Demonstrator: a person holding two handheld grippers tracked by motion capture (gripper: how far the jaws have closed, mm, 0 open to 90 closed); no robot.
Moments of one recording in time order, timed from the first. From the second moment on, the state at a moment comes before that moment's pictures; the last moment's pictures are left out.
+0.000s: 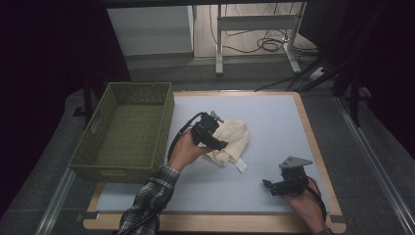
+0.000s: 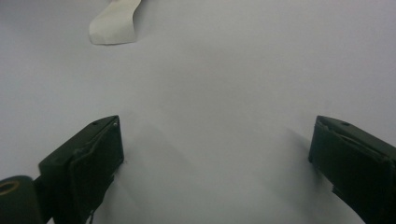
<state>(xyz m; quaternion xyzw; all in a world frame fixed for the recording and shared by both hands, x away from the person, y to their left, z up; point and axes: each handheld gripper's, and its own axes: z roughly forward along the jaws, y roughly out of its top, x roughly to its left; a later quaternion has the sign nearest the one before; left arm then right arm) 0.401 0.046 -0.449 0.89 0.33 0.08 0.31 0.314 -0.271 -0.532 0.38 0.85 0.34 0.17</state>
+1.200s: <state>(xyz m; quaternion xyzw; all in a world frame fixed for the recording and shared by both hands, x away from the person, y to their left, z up) 0.388 0.054 -0.511 0.87 0.35 0.10 0.34 0.376 -0.173 -0.506 0.29 0.87 0.39 0.08</state>
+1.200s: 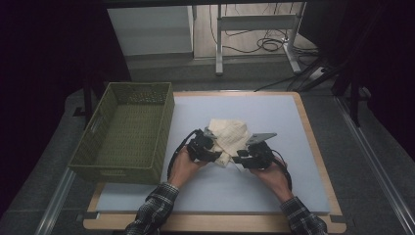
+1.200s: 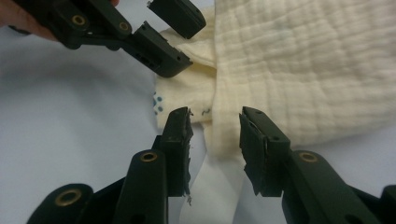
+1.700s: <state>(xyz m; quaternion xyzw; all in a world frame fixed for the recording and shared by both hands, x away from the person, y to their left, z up) 0.391 0.064 -0.515 0.86 0.36 0.08 0.35 0.385 -0.171 -0.506 0.31 0.87 0.37 0.11</state>
